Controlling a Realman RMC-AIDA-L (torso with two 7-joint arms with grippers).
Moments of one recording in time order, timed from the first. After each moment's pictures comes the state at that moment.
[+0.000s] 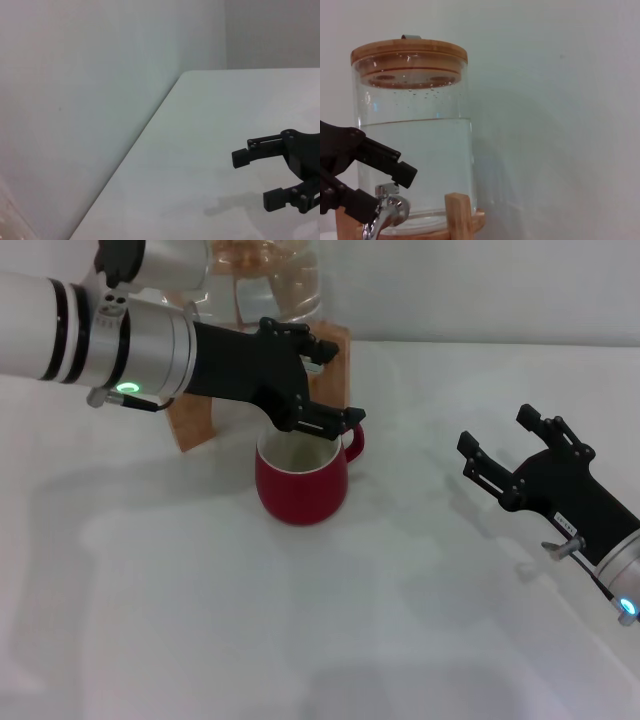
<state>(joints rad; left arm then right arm) -0.66 -2.07 1.17 1.12 -1.07 -1.30 1.44 0.39 2.02 0.64 0.44 -2.46 -1.09 0.21</state>
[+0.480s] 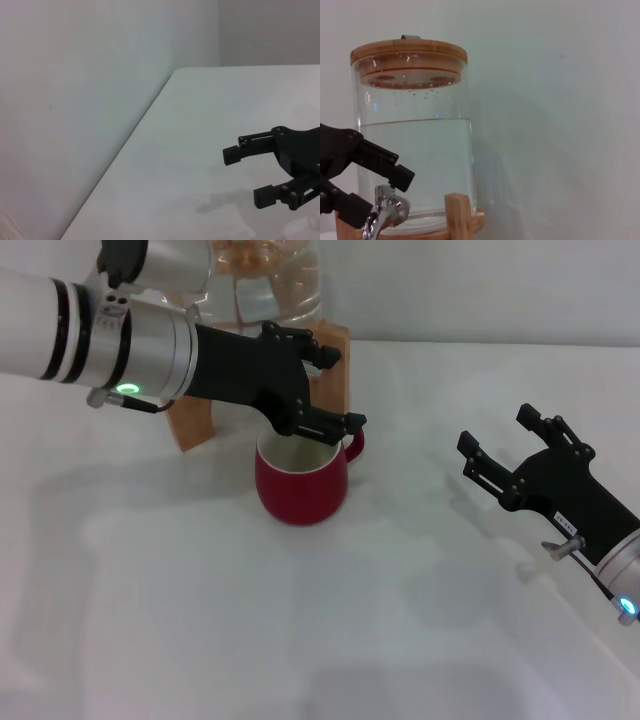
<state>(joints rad) -0.66 -2.07 1.17 1.13 -1.06 -1.32 1.43 0.40 2.02 0.64 0.44 -2.46 -1.09 0.21</state>
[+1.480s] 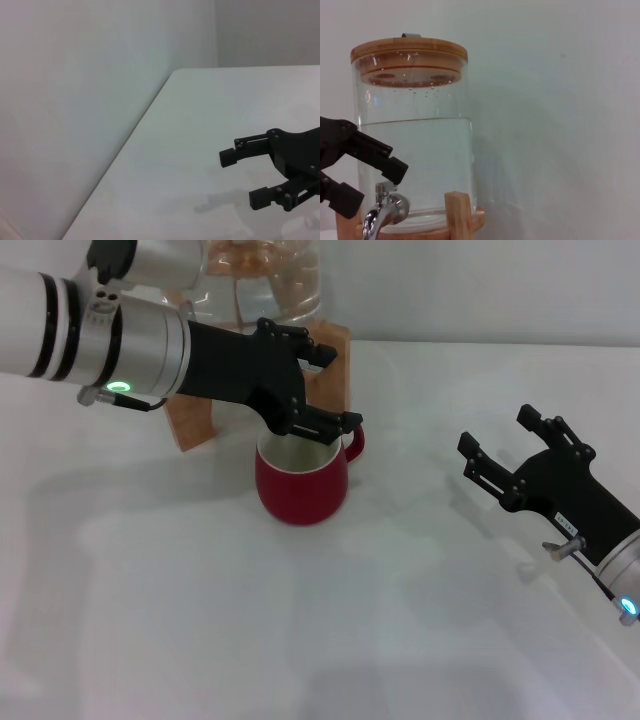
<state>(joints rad) -0.65 -2.07 1.17 1.18 -1.05 -1.35 1.41 0.40 2.02 0.64 0.43 -2.46 -1.09 0.21</state>
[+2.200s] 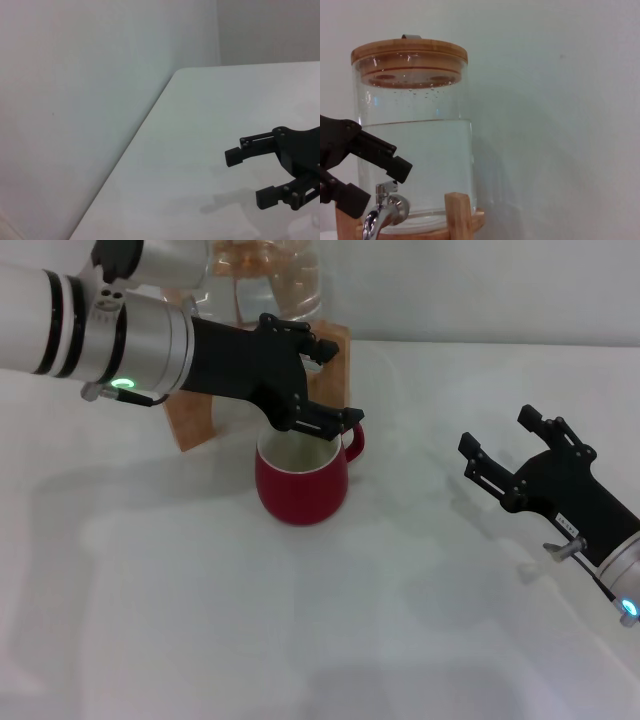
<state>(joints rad) -0.65 -2.08 1.17 1.18 -1.05 -1.33 1.42 0.39 2.02 0.64 0.44 -2.47 -1.09 0.21</state>
